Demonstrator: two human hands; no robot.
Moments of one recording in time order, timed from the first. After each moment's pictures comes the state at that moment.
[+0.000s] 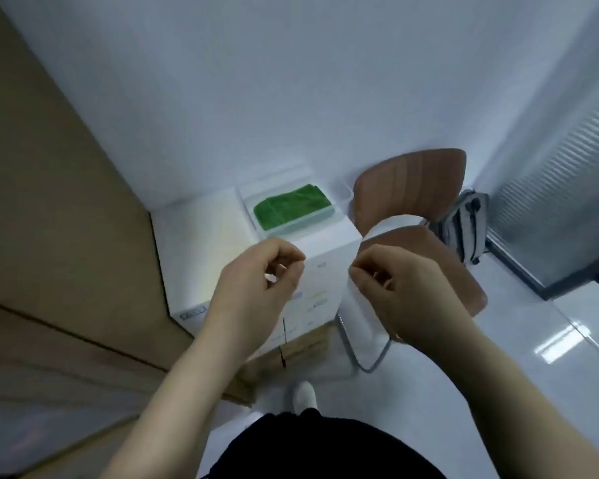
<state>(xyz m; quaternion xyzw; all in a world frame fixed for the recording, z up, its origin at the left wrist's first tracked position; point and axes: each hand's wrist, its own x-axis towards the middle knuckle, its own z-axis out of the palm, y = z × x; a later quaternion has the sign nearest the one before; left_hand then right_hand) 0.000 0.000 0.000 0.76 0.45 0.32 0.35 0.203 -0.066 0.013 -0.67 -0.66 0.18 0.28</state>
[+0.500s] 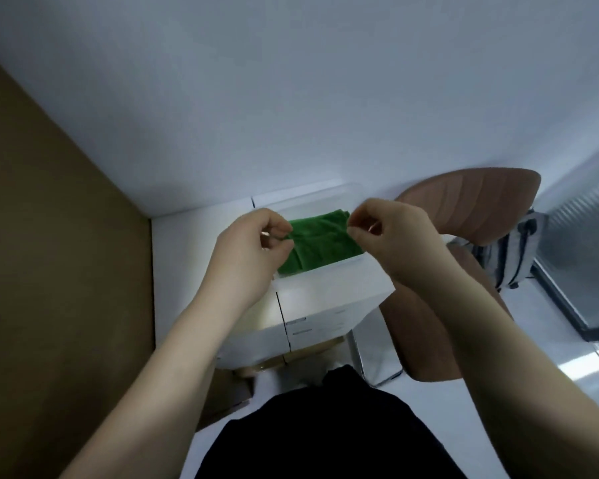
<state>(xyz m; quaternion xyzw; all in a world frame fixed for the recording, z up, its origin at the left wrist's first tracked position) 0.029 0.175 -0.028 0.67 0.56 0.33 0.34 0.250 0.158 -0.008 -0.67 -0.68 0.21 0.23</state>
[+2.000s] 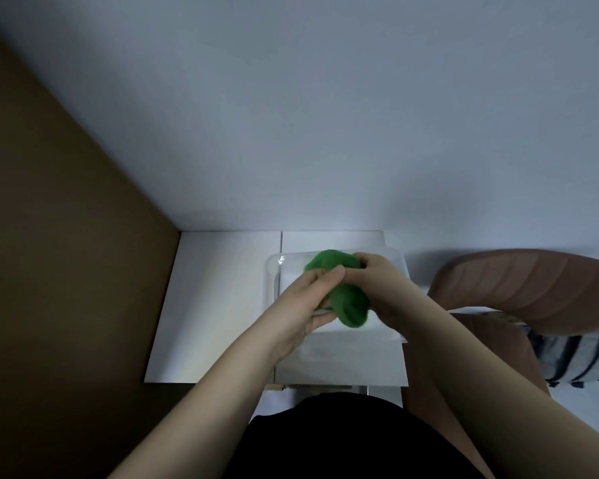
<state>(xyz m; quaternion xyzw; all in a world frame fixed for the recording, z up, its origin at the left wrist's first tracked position) 0.100 0.233 -0.077 0.33 0.53 0.33 0.71 0.249 0.284 -0.073 -0.56 -0.44 0.66 0.23</state>
